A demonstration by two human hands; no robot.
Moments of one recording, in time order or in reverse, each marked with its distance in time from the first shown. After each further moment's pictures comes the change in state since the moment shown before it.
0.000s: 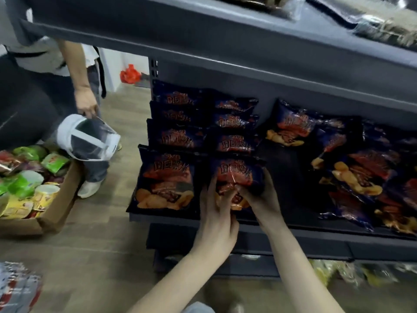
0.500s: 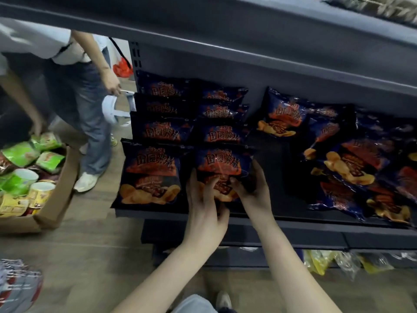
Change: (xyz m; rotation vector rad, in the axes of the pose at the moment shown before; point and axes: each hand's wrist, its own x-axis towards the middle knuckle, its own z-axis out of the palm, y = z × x) left_hand 0.006 0.001 0.012 -0.075 0.093 -0.087; right_hand -0.007 0.003 -0.002 -0.037 0.097 -0.053
